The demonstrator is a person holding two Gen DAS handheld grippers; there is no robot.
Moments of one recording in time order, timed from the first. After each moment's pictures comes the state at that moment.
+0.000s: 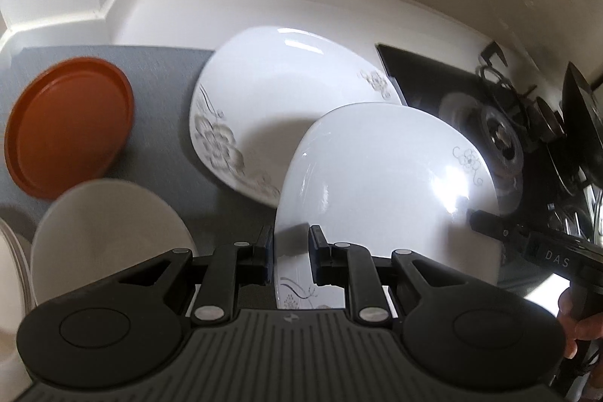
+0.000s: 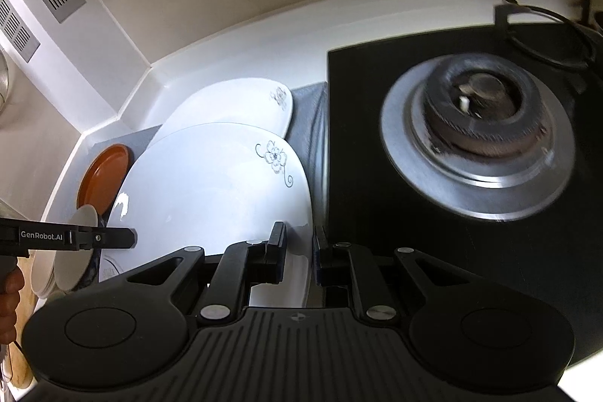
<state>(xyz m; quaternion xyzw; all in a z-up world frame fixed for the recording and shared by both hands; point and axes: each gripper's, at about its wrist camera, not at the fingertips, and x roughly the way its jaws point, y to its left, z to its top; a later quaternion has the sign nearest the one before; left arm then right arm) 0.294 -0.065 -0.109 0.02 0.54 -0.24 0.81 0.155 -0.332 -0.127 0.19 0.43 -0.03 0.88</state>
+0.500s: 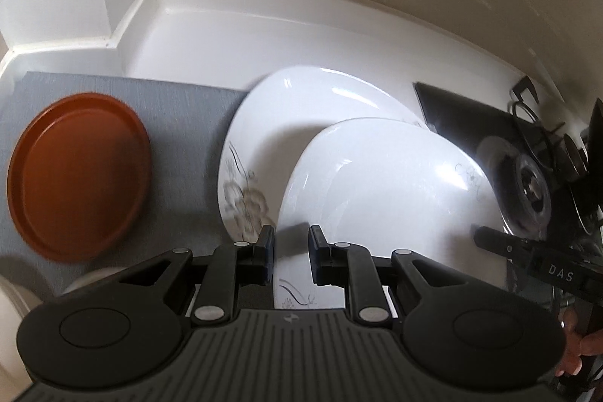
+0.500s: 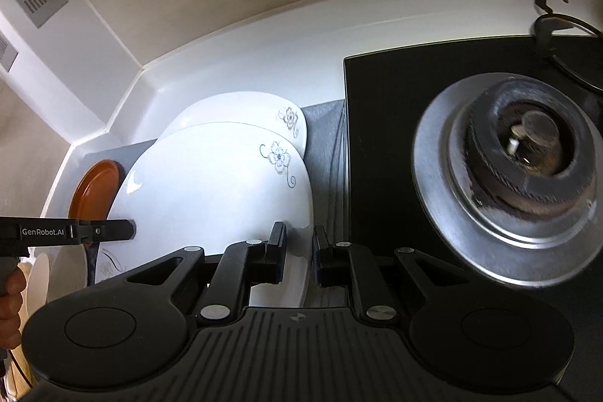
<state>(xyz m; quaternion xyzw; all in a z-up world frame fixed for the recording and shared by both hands) 0.355 -0.070 -0.113 0.01 0.54 -0.20 0.82 0.222 -0.334 -0.134 0.19 0.45 -0.03 0.87</state>
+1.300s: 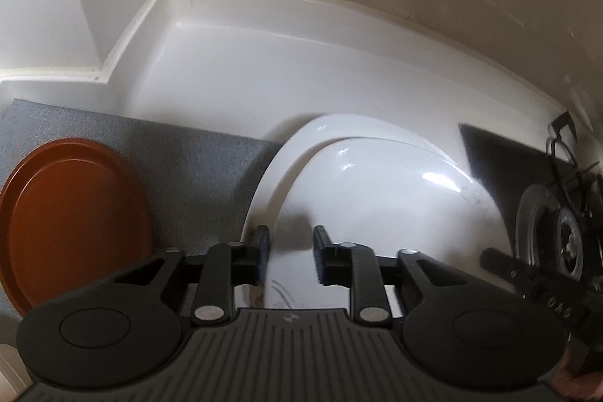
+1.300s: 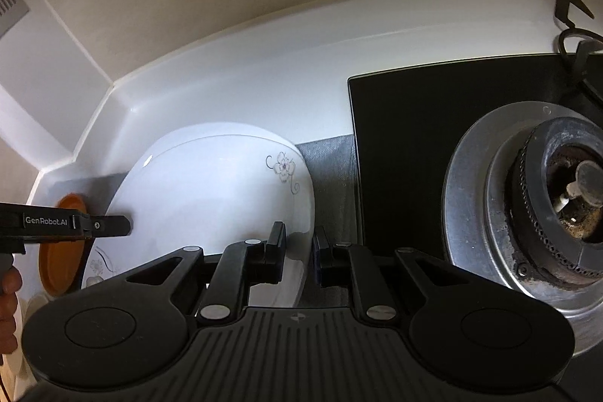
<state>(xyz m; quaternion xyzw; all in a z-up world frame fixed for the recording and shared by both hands) 0.412 -0.083 -0.133 0.00 0.53 -0.17 0.83 0.280 -0.331 -0.157 0.19 0.44 -0.06 0.88</state>
